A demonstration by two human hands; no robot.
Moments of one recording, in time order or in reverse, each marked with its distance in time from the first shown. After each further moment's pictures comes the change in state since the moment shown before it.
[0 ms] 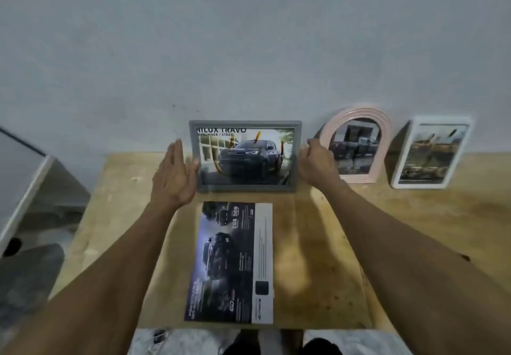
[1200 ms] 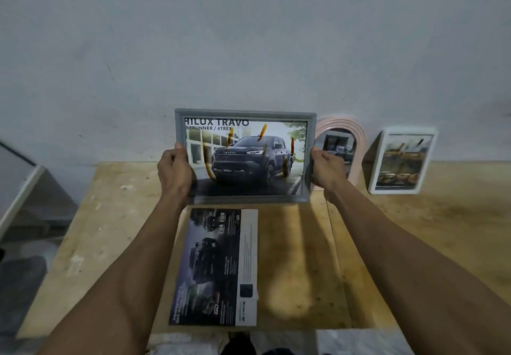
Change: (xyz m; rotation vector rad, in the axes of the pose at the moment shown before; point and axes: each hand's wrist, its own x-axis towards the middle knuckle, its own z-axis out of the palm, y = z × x) left_hand -0.009 0.075 -0.014 -0.880 0.326 -0.377; right_hand -0.012 0.030 -0.040 0.589 0.091 0.291
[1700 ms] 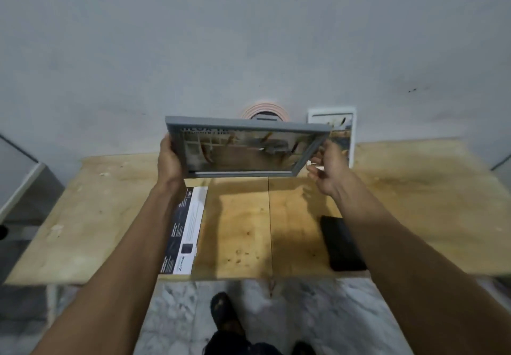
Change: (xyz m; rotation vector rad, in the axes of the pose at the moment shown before) left_hand -0.253 0.060 0.084 -0.357 -0.151 -0.086; right_hand -0.045 0.063 -0.242 0.540 -0.191 0.146
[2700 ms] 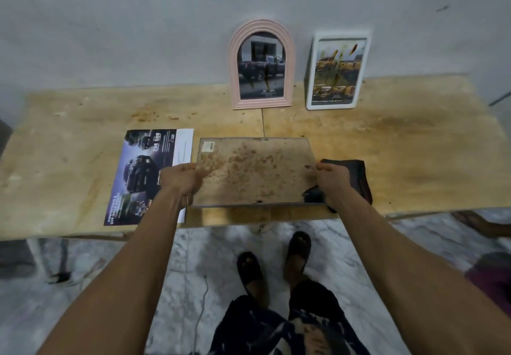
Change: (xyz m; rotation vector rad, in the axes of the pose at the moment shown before) left_hand 0.017 -0.165 -0.072 0.416 -0.040 -0.478; right_hand 0.016 0.157 -0.067 -0.504 0.337 0.140
